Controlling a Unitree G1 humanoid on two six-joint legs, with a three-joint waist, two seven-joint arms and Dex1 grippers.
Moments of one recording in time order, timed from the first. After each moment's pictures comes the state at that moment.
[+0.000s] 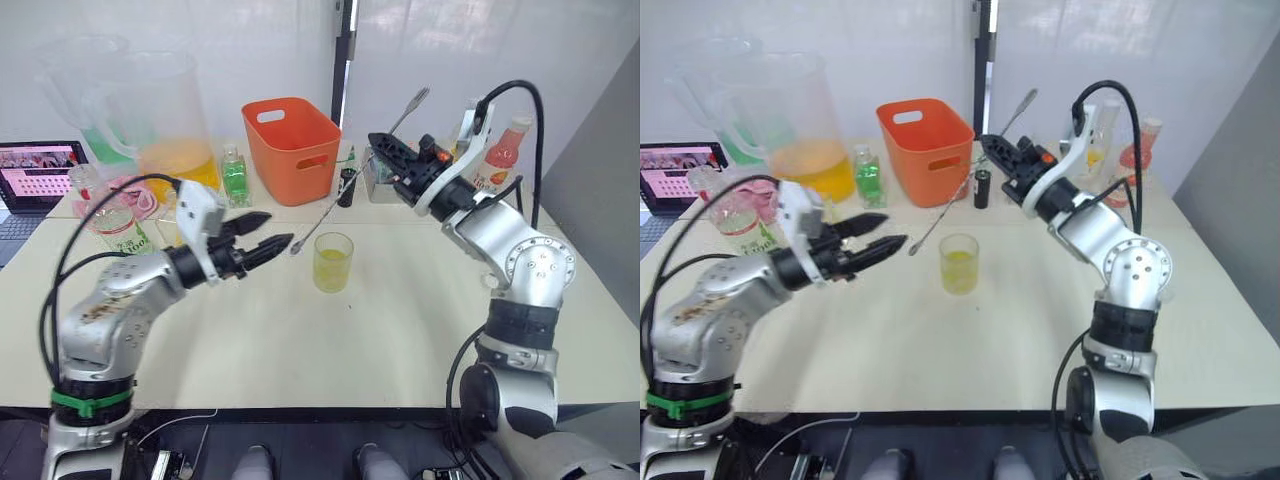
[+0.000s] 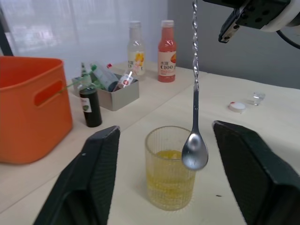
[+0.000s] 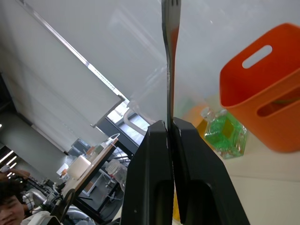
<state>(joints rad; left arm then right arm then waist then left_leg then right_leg) -0.48 0.64 0.24 -0.34 -0.65 0.68 -0.75 -0.95 -0.26 -0.35 0.02 1.30 0.90 -0.02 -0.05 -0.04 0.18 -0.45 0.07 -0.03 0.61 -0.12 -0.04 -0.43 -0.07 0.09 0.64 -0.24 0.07</state>
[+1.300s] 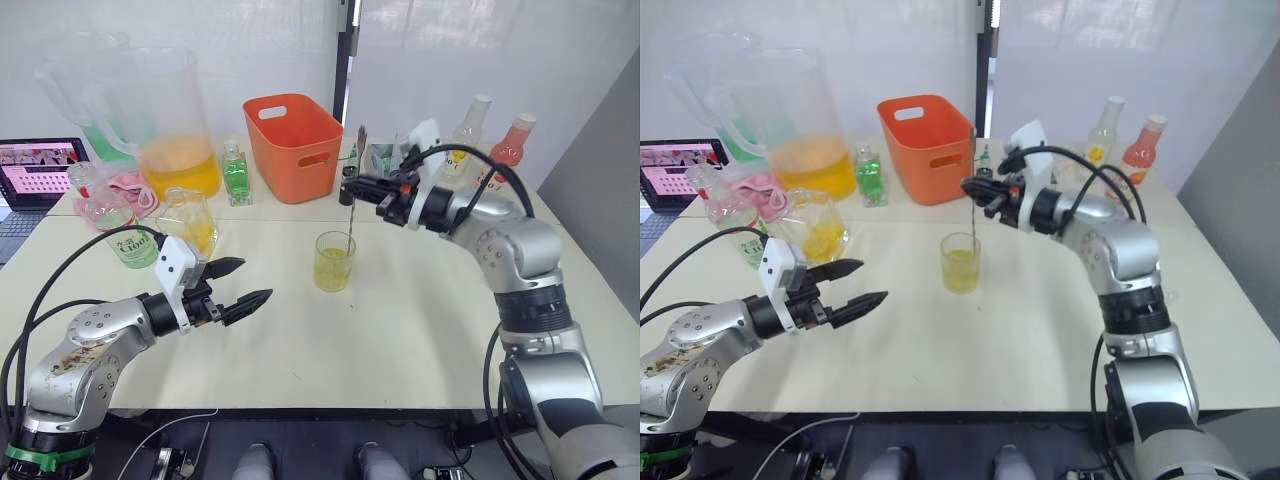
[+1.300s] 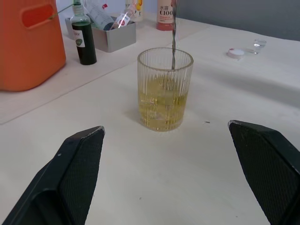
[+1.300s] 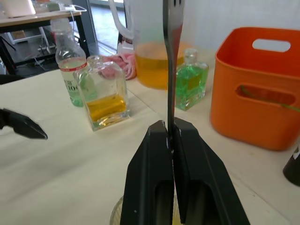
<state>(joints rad) -0.20 0.70 0.21 -0.38 -0.62 0.57 -0.78 -0.92 -0.45 0.06 0.09 0.52 0.68 0.71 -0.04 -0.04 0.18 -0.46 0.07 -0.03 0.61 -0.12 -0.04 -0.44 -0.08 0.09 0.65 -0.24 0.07</state>
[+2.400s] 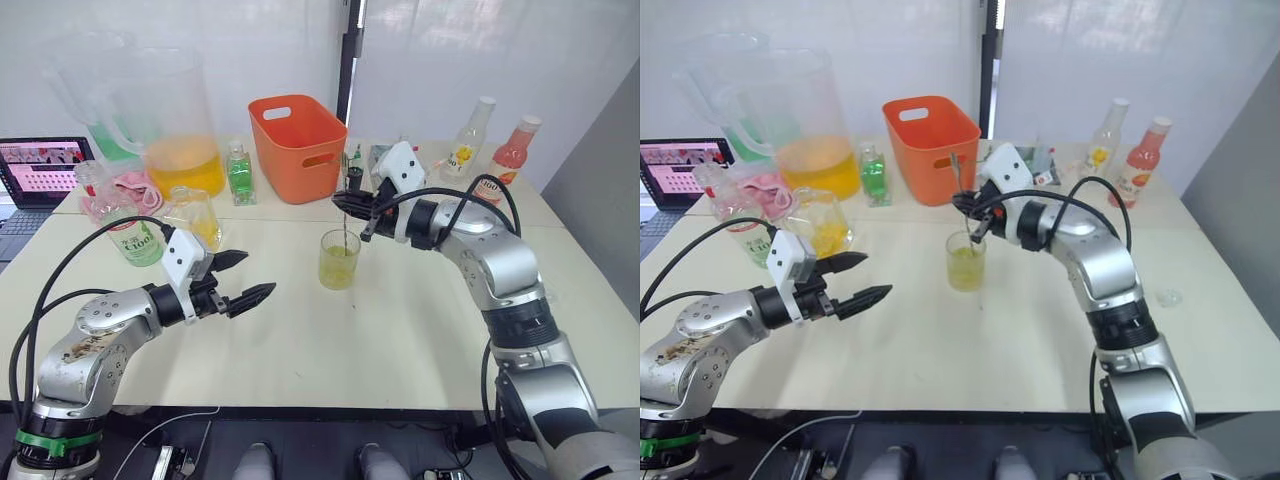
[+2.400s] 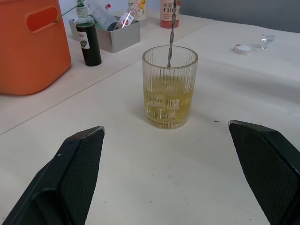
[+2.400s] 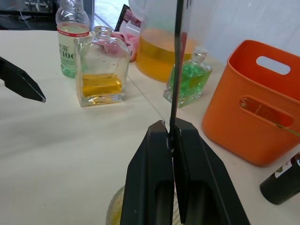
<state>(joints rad) -0.25 0.70 0.17 -0.34 -0.57 0.56 -0.80 -0.90 -0.46 0.14 -0.01 0.33 0.59 0.75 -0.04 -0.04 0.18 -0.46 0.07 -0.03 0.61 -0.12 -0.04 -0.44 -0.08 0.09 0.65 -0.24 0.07</state>
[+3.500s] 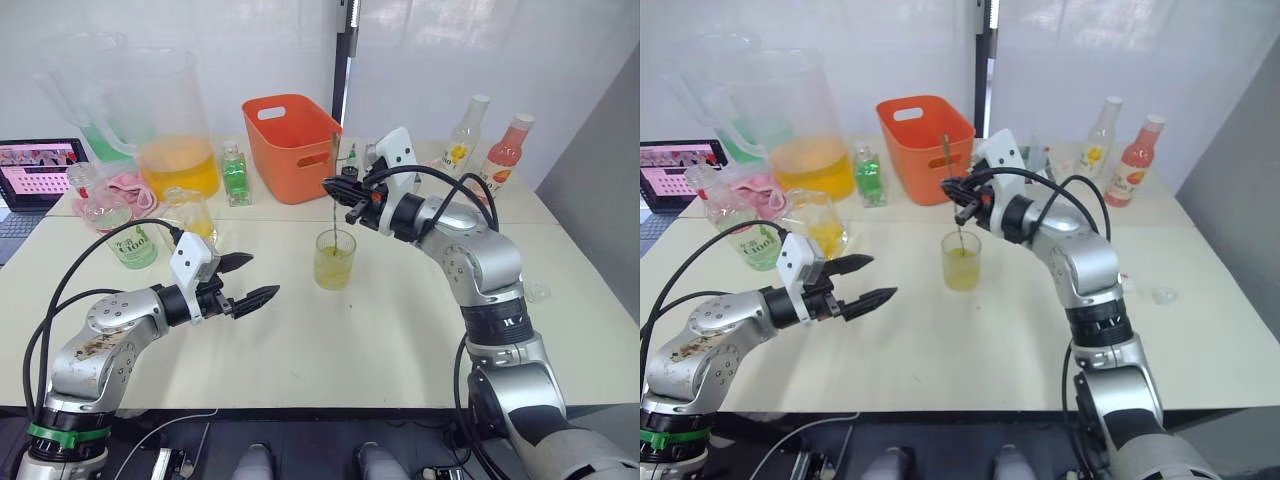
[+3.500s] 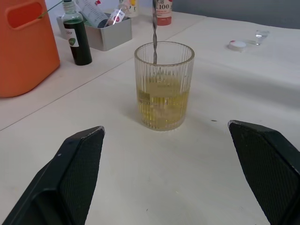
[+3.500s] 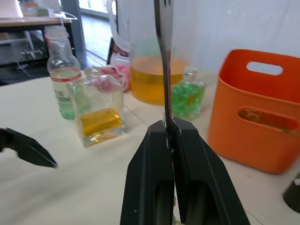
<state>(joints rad) -0.28 0.68 0.13 -0.28 -0.53 0.51 -0.83 -0.92 -0.28 0.05 -0.02 0.39 0.67 0.62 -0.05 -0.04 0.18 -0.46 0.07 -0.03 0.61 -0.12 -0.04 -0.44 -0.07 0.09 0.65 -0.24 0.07</state>
